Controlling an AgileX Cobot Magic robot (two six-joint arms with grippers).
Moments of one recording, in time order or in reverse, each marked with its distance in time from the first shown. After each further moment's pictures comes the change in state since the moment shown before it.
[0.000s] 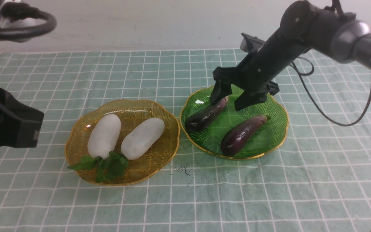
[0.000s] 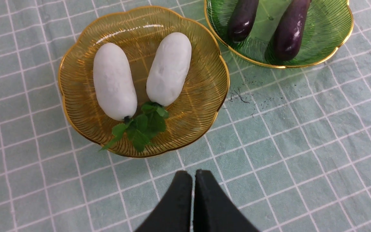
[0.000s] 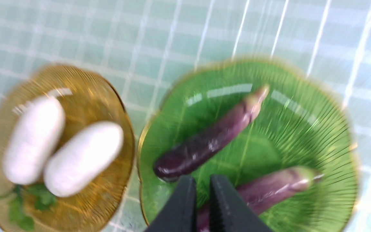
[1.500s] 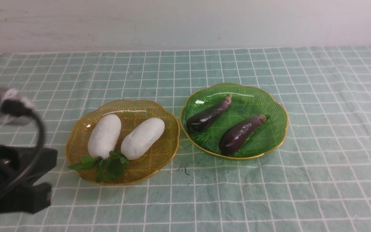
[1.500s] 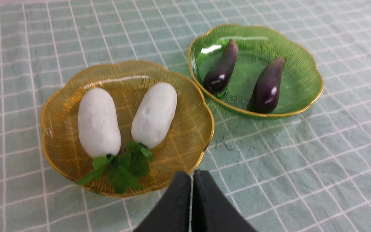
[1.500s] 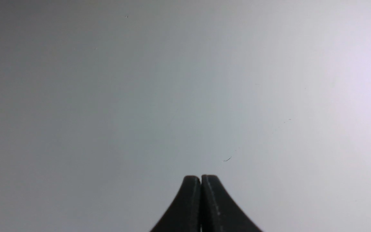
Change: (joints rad) right arm 0.000 -1.902 1.743 -0.104 -1.305 -0.064; left arm 0.000 -0.471 0.550 -0.040 -0.474 -0.017
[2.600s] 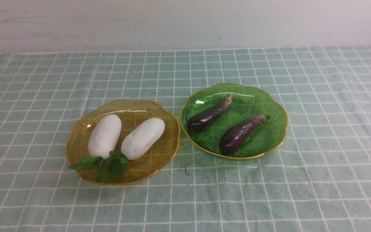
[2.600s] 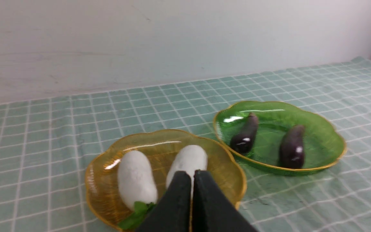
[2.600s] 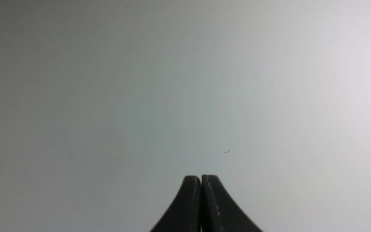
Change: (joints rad) right arm 0.000 -0.001 0.001 0.001 0.025 -0.001; left arm 0.140 -0.341 0.317 -0.012 -0.253 0.124
